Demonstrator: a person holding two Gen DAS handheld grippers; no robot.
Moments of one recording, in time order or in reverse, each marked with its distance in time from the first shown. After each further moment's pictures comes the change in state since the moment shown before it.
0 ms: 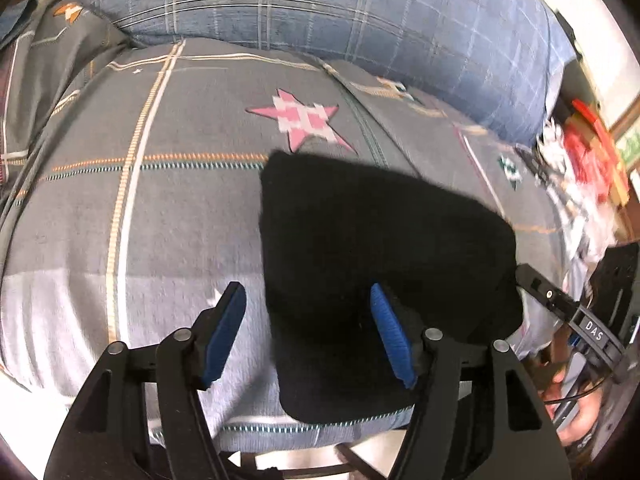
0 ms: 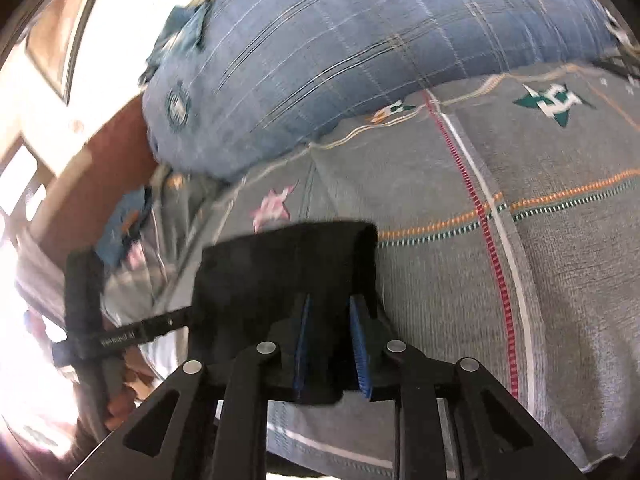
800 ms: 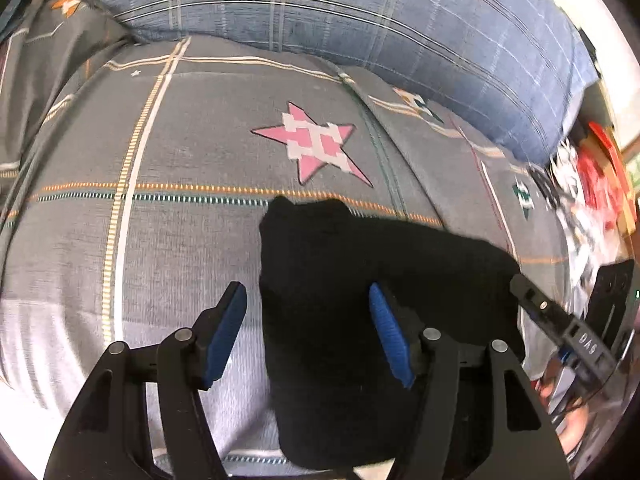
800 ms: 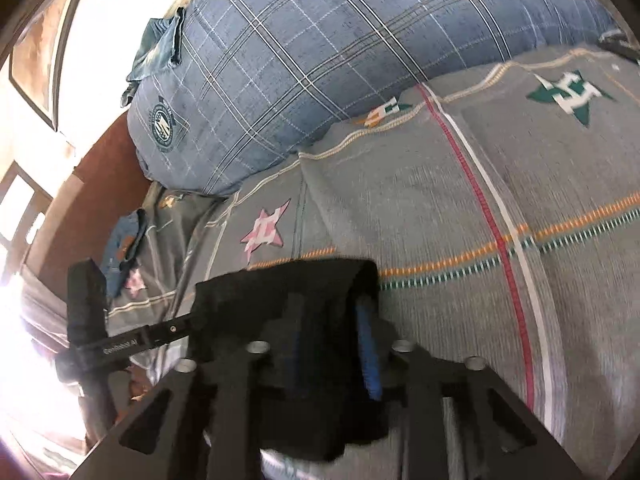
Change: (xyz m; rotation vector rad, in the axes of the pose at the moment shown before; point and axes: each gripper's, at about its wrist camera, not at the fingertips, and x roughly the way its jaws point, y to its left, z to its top) left arm 0.017 -0.005 0.032 -0.023 0.039 0.020; right arm 0.025 -0.007 0.022 0.054 0.017 0.017
